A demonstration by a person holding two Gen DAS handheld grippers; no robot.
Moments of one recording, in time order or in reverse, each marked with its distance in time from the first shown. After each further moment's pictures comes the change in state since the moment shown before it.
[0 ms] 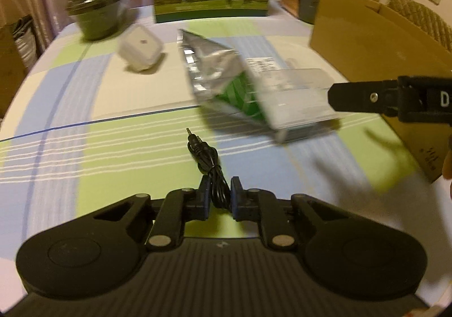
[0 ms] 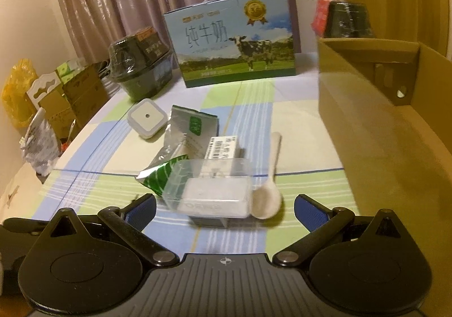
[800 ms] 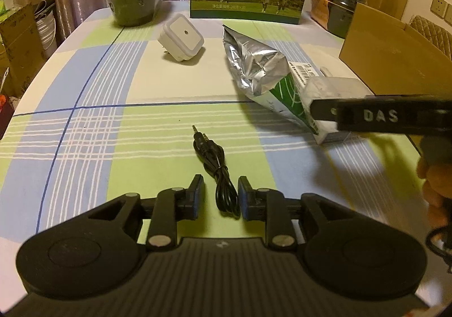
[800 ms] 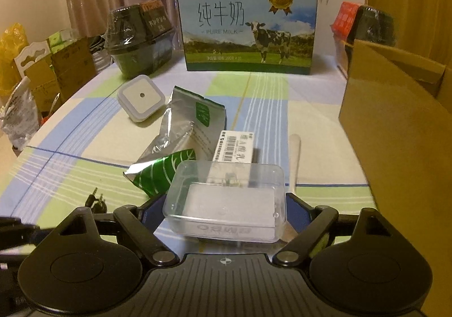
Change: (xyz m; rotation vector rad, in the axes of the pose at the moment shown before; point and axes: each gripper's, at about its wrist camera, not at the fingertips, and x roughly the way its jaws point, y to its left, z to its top) left arm -0.001 0.032 -0.009 -0.097 -0.021 0.031; right arm 0.053 0.029 -0.003 -0.125 0.023 -0.097
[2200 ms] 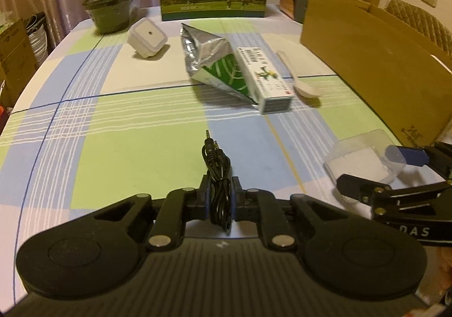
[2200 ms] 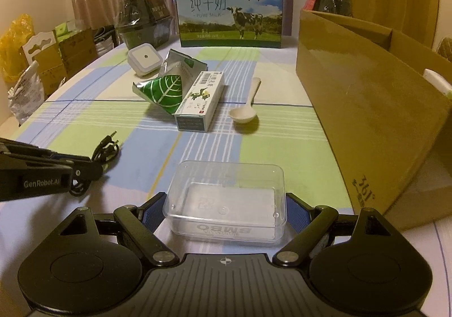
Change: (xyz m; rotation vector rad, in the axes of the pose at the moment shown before) left arm -0.038 -0.058 -0.038 0.070 -0.015 -0.020; right arm -0.093 -0.024 -0.099 0.002 0.012 -0.013
